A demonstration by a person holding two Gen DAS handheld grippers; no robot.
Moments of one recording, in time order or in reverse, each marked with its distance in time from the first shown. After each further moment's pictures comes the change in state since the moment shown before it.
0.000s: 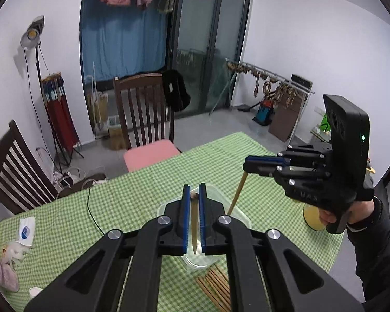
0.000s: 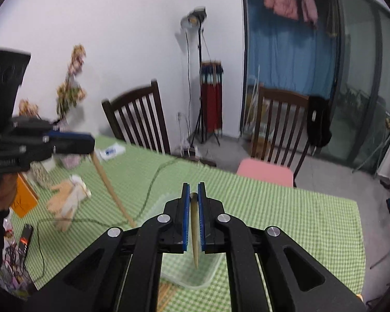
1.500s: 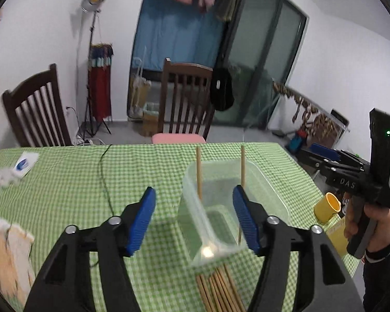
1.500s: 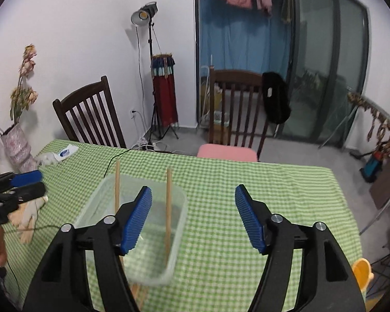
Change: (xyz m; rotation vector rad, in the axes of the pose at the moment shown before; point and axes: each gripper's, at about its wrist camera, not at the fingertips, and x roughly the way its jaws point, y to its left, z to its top) left arm 0.036 0.023 -0.125 -0.277 -0.124 0.166; right arm -0.006 -0.024 -0.055 0.117 -0.068 -0.266
